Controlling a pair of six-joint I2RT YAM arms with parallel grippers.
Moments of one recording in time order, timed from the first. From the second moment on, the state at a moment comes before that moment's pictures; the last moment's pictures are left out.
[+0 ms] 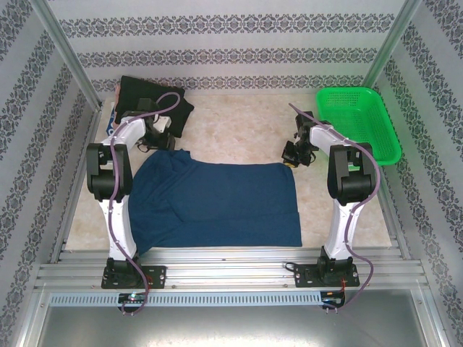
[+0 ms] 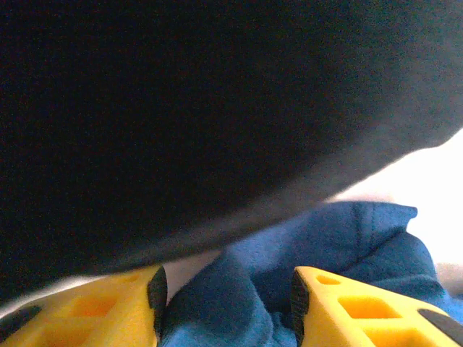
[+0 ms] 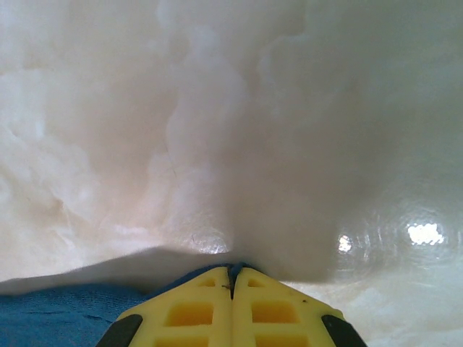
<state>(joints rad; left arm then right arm) 0.01 2.15 1.71 -0.82 0.21 0.10 0.07 2.07 1.48 -0.82 -0.25 0.47</state>
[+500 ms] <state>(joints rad) 0.01 2.19 1.77 -0.89 0.21 0.15 0.07 2.07 1.48 -0.82 -0.25 0.47</state>
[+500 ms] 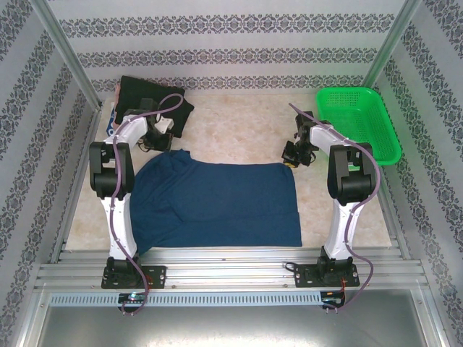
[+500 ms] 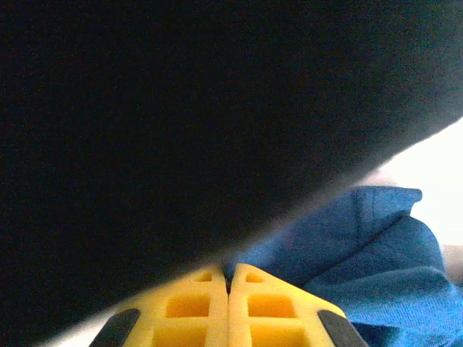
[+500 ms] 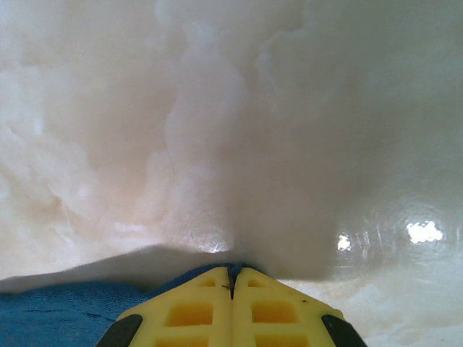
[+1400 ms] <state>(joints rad) 0.05 1.85 1.46 -0.74 0.21 0.11 0.07 1.91 1.41 -0.76 -0.33 0.46</state>
